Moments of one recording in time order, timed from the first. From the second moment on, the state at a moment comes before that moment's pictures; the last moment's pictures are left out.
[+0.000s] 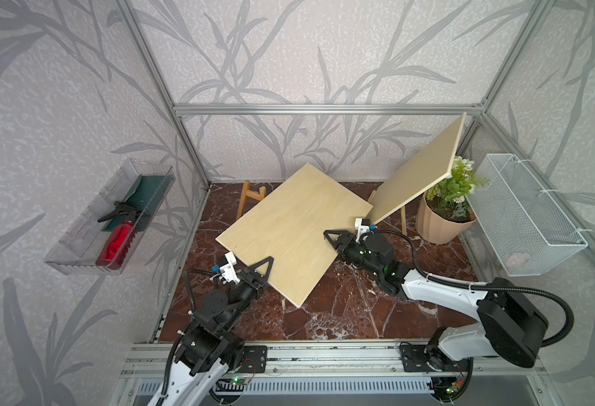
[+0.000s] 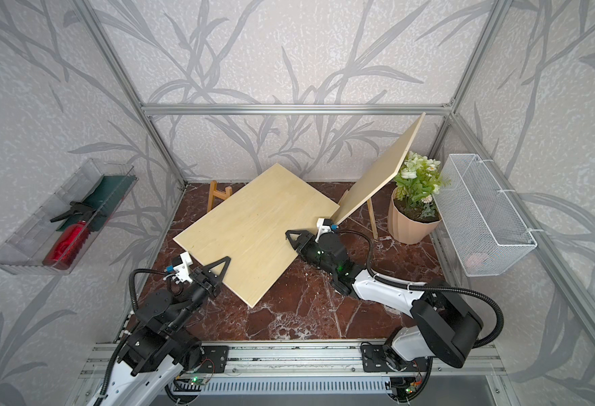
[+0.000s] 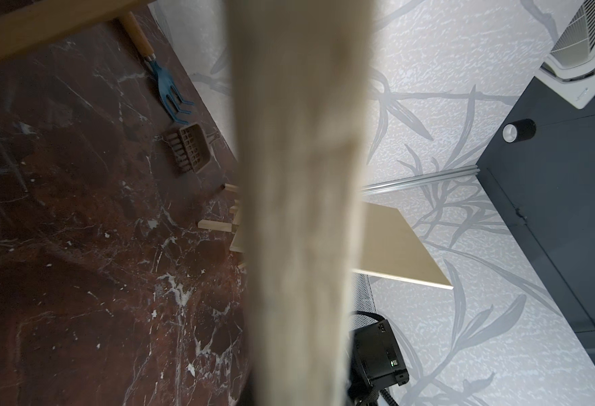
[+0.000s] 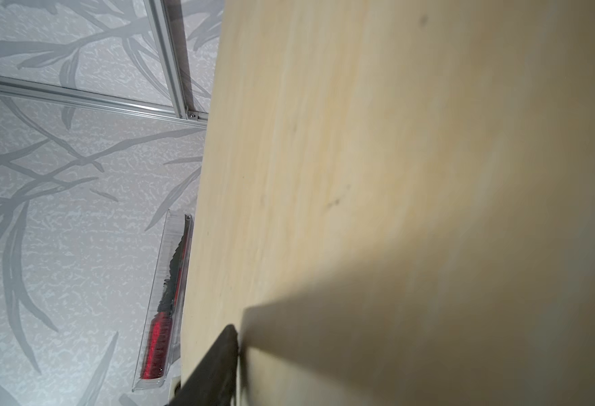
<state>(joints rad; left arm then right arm) -0.51 0.12 0.36 -0.24 0.04 -1.34 0.77 1.41 0.68 0.55 -0.07 1.36</state>
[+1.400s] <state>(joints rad) -0.71 0.18 0.90 -1.09 -0.19 -1.01 0.79 1.41 0.88 -0.14 -0.16 0.80</state>
